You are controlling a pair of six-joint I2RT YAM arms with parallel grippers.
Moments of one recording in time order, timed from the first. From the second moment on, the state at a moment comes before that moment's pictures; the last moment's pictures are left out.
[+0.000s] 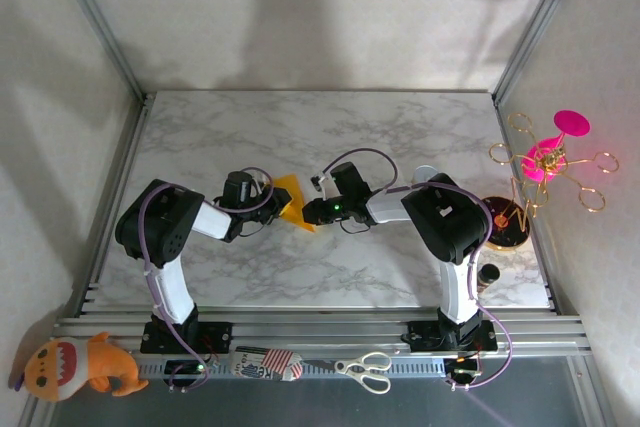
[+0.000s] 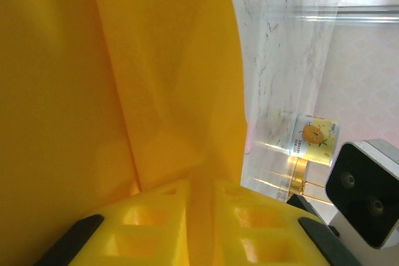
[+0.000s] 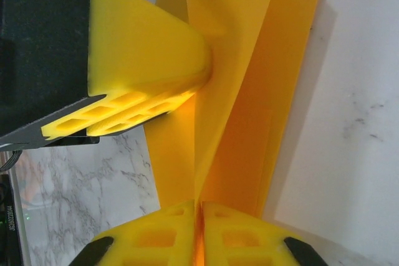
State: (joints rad) left arm -0.32 1.87 0.61 0.67 0.52 -1.17; right arm 0.67 1.99 0.98 0.20 -0.60 0.47
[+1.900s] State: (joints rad) left arm -0.32 1.88 0.68 0.55 0.52 -1.13; right arm 0.76 1.90 1.13 -0.10 -0.48 0.48
